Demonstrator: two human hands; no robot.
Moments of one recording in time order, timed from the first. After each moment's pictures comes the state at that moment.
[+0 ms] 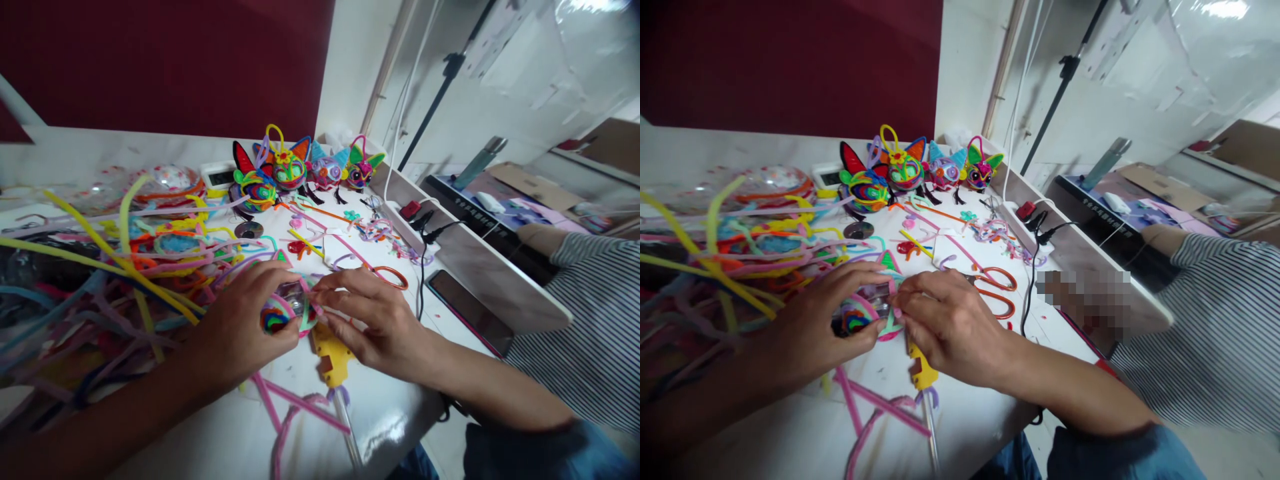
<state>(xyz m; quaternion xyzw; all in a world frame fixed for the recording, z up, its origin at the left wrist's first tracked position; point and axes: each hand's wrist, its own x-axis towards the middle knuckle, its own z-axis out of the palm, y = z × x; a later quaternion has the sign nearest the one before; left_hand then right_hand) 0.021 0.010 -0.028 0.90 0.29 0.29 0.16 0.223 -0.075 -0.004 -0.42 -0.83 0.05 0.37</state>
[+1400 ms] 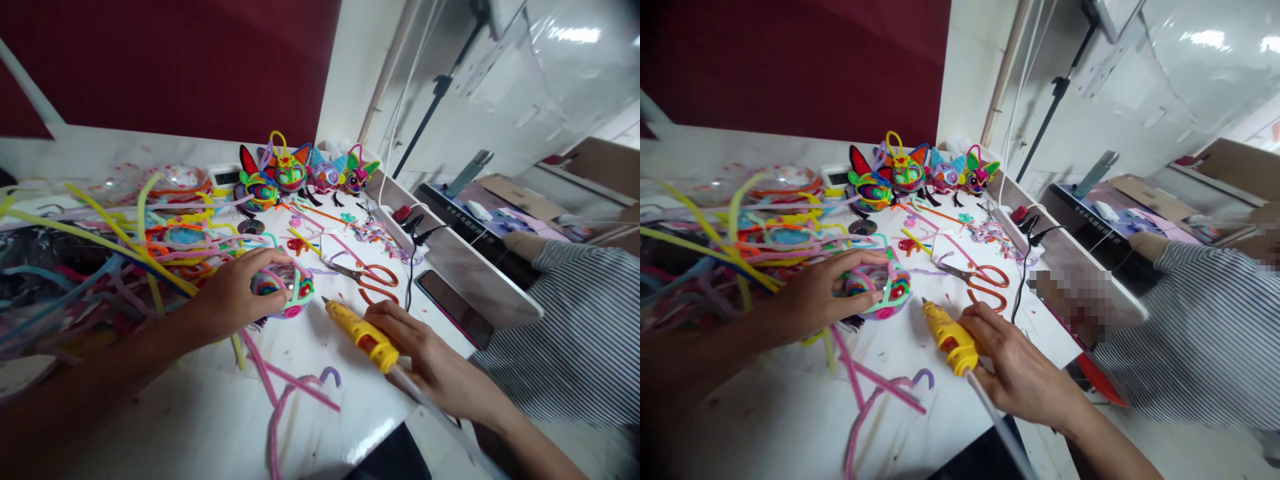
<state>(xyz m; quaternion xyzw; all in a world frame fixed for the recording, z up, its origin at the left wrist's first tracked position) 0.019 0.023 -0.010 0.84 0.40 0.20 0.31 0.260 -0.157 -0.002 -0.58 -0.77 0.20 0.17</state>
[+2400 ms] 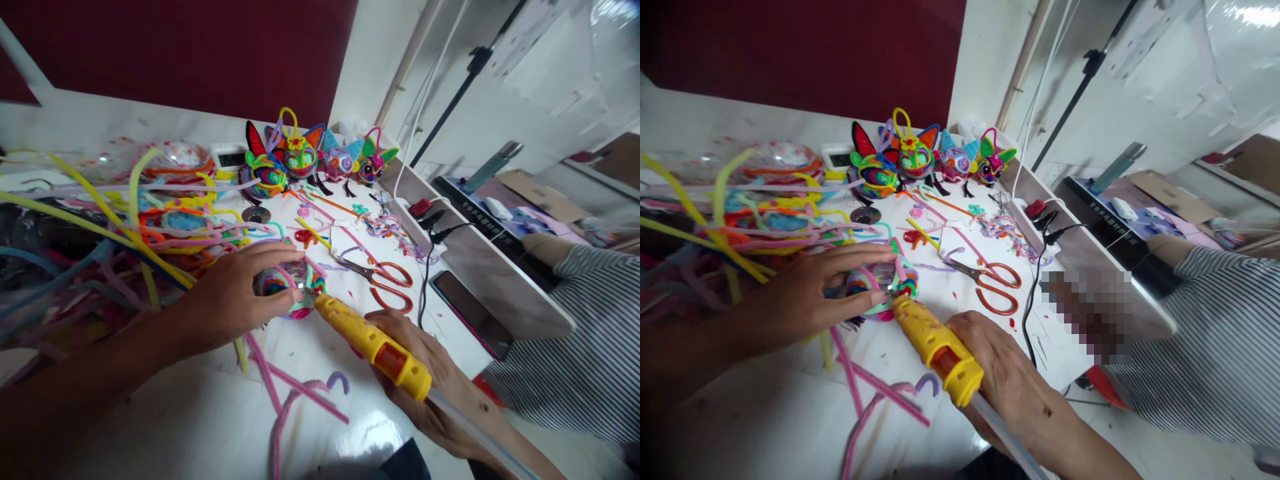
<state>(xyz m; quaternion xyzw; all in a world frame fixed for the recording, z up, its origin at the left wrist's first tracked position) 0.017 0.024 -0.011 0.85 0.38 0.21 0.30 0.238 -0.152 -0.009 -0.57 -0.78 0.16 0.22</state>
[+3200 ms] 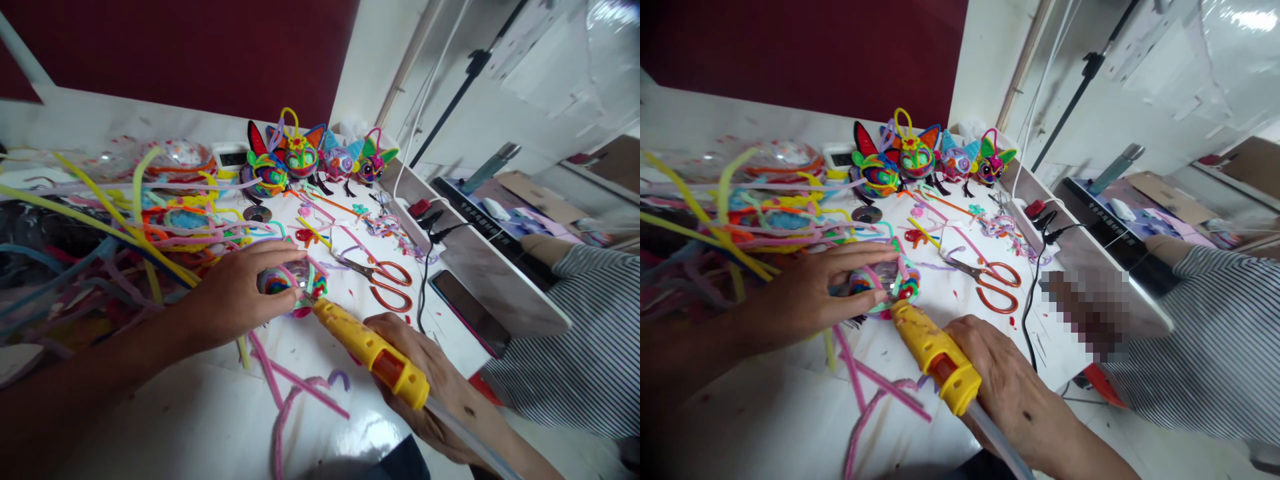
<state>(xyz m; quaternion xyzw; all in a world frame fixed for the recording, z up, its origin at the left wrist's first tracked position) 0.016 0.023 -0.009 0.85 0.37 0.21 0.30 0.232 -0.158 -0.006 -0.57 -0.78 0.16 0.21</state>
